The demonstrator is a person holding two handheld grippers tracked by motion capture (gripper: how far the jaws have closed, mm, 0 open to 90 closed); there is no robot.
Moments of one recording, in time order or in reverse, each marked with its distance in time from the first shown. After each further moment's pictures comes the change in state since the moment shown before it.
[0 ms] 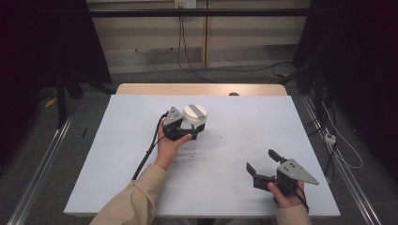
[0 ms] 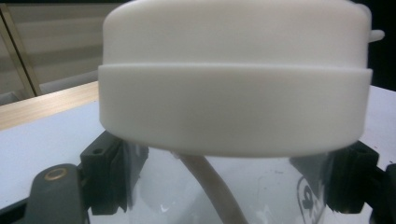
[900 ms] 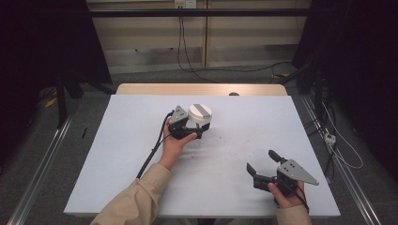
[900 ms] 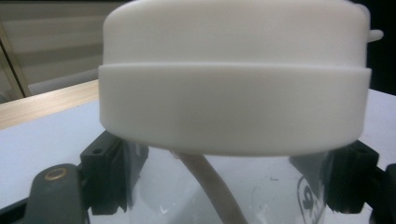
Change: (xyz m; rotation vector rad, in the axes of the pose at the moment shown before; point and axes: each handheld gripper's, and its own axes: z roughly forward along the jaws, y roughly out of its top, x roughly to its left) left arm -0.005 0.000 0.017 -0.002 -0.020 -0.008; right arm 0.000 -0.001 -0.001 0.006 -0.003 -0.004
